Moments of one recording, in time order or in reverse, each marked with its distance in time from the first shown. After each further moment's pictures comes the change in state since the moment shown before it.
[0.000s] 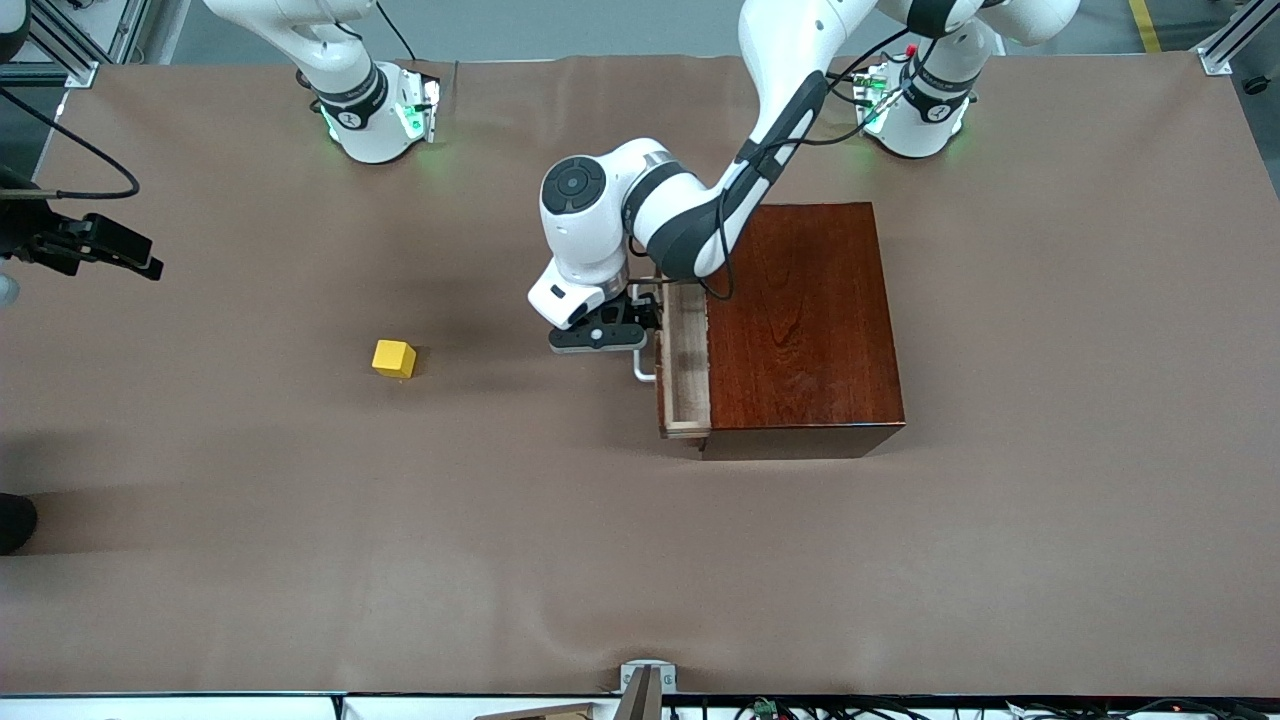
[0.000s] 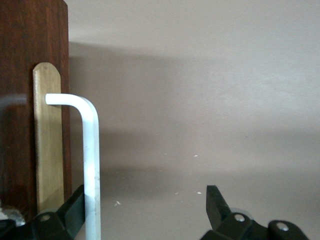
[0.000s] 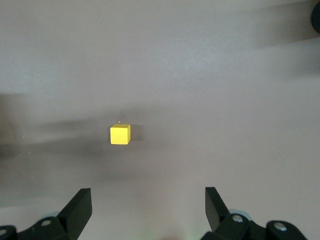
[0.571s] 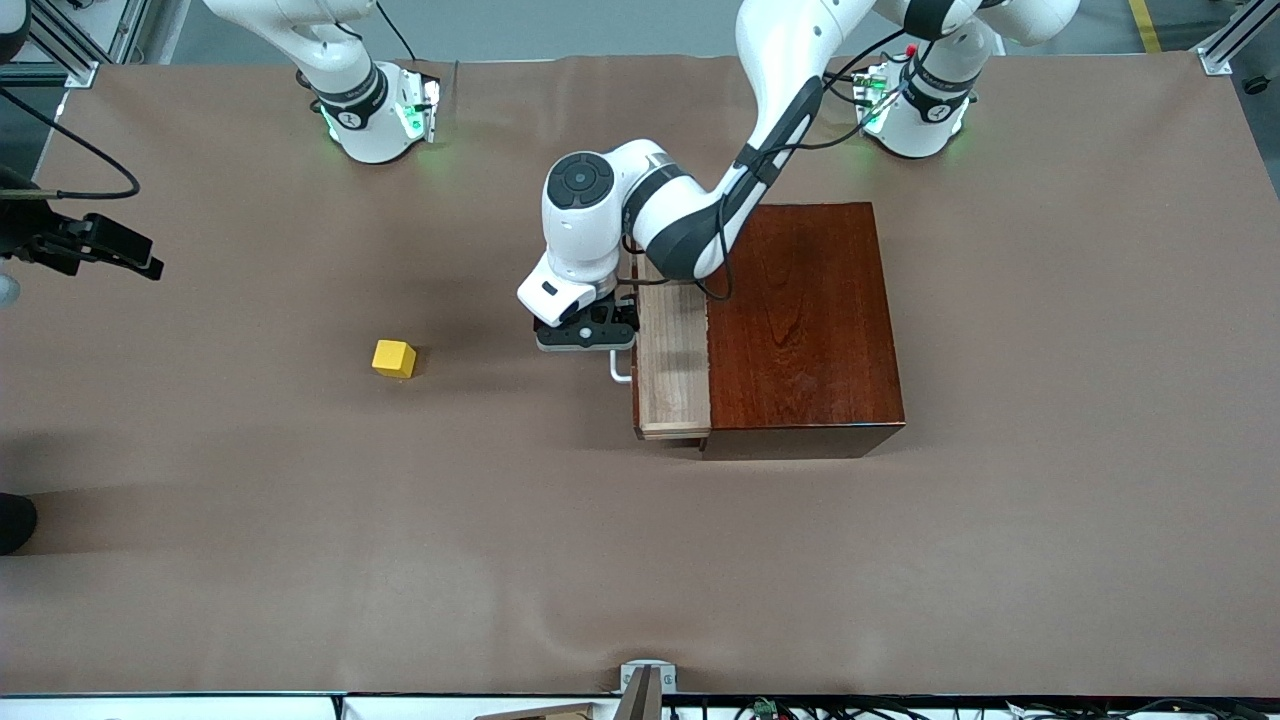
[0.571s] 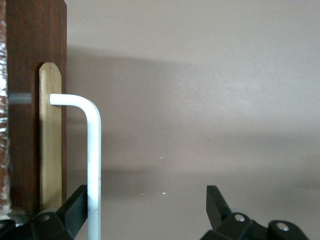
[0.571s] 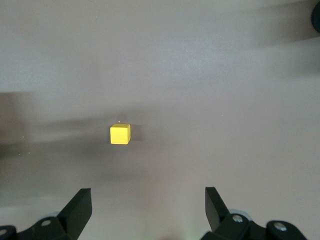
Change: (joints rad) left arm -0.002 0.008 -0.001 0.001 -0.069 0.111 -0.001; right arm 0.000 0.000 0.000 0.000 0.000 -0.001 0.000
